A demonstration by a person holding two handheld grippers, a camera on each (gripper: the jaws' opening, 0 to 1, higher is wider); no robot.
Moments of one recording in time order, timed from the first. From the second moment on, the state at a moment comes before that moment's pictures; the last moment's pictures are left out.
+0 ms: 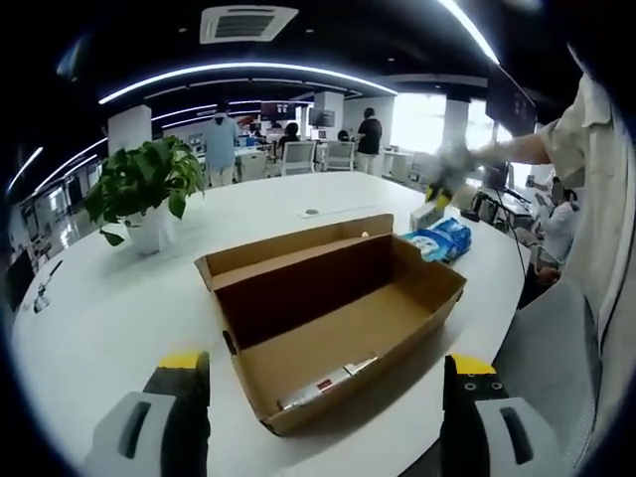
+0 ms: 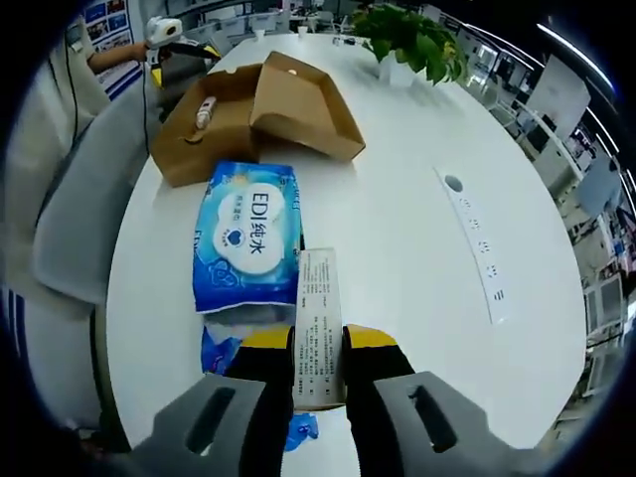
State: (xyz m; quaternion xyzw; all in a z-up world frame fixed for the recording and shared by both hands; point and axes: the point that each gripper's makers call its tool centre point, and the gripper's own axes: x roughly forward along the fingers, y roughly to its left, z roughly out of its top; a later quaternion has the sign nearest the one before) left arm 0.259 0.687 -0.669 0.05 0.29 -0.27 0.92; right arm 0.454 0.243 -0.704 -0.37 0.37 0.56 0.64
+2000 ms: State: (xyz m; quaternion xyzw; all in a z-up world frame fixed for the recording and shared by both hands) left arm 0.254 0.693 -0.674 0.05 0.29 -0.26 0.92; right arm 0.471 0.184 -0.745 -0.49 0.40 0.51 0.58
